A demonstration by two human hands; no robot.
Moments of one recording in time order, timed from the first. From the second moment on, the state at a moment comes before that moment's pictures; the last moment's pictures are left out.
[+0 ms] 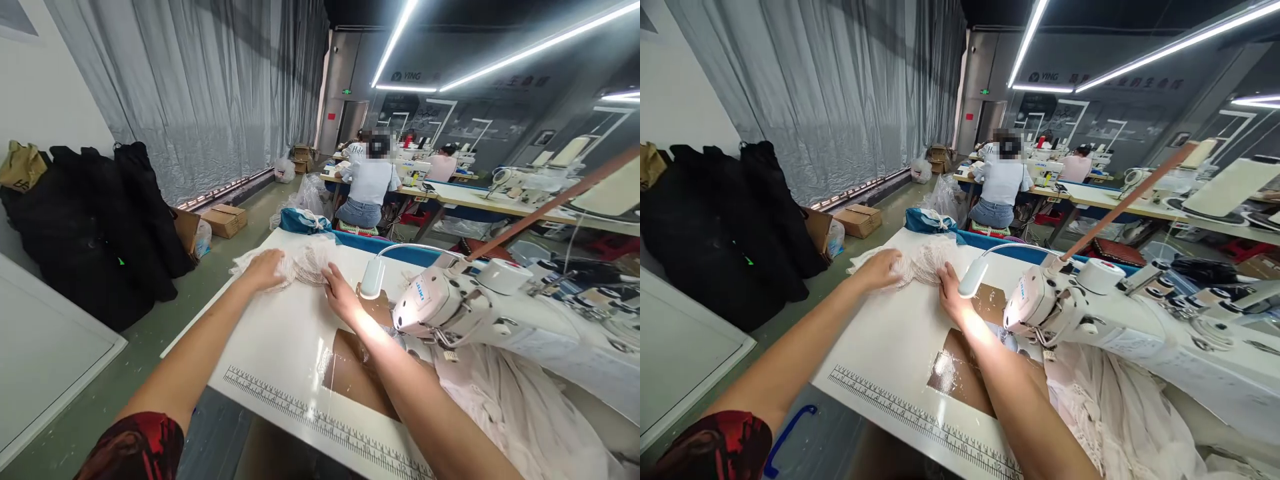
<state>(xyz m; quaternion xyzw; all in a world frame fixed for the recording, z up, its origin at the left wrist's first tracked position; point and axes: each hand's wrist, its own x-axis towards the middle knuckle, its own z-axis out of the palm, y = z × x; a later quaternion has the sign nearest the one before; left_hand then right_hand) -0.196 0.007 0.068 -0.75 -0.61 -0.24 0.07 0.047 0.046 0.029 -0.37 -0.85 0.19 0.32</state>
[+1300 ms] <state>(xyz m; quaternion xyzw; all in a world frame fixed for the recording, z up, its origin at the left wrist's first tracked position) 0.181 -0.122 0.060 -0.72 -0.19 -0.14 -0.65 0.364 -0.202 0.056 -0.46 -0.71 0.30 0.44</state>
